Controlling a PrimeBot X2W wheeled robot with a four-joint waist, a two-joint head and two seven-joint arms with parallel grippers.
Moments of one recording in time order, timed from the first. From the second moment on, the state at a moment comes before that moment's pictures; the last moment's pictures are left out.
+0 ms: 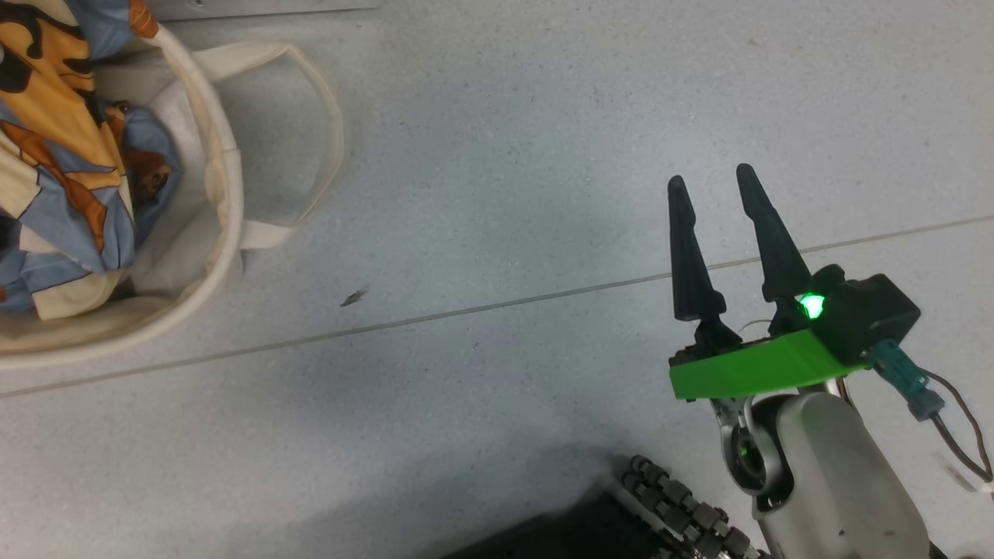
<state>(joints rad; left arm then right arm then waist) -1.67 0.45 -0.50 1.28 -0.60 -0.11 0.24 -0.36 -0.05 0.25 0.05 0.26 0.13 -0.25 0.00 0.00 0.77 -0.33</state>
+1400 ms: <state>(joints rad) -0.68 0.52 -0.54 0.51 -0.94 -0.03 -0.25 -0.25 -0.05 0.22 0.15 0.25 0.13 -0.25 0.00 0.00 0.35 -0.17</state>
